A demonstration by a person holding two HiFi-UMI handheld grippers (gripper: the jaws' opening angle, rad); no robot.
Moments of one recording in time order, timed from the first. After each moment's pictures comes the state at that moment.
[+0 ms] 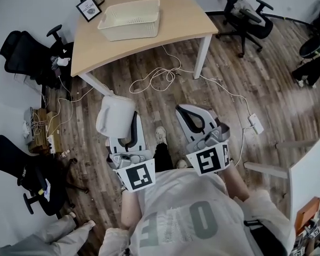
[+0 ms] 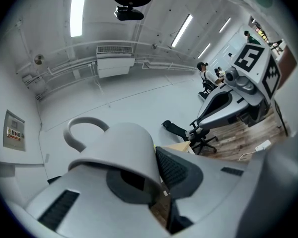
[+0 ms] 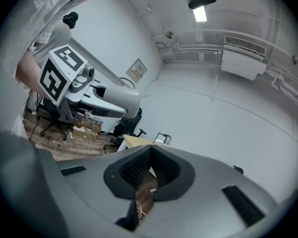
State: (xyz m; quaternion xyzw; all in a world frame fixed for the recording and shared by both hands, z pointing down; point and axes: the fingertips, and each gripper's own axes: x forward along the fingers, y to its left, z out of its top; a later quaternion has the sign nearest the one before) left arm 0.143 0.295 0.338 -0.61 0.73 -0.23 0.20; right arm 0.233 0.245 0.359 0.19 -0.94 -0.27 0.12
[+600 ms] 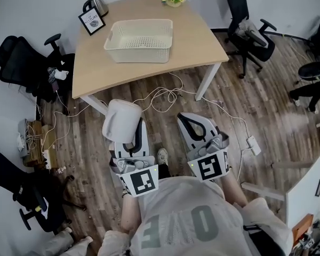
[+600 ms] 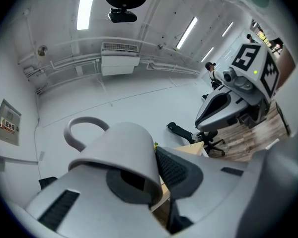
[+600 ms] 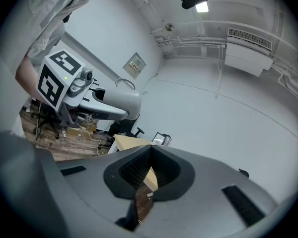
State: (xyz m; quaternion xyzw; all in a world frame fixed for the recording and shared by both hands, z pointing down) left arm 0.041 0.196 0.331 -0.62 0.73 -0.19 0.20; right arm 0.124 0.150 0.347 0.19 -0.94 -0.27 0.13
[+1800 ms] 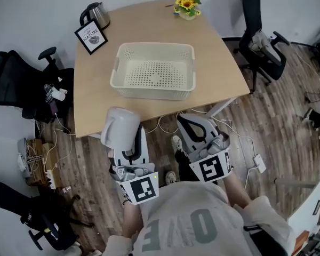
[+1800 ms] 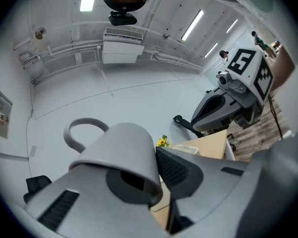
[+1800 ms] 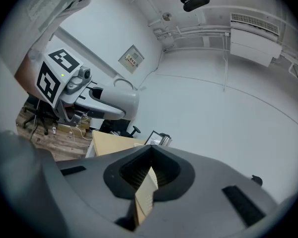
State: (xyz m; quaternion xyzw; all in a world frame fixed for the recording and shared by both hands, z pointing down) left arm -0.130 0.024 0.340 -0.62 0.74 -0.20 0.19; right arm -0.053 -0.030 0.355 0.16 -0.94 -0.27 0.13
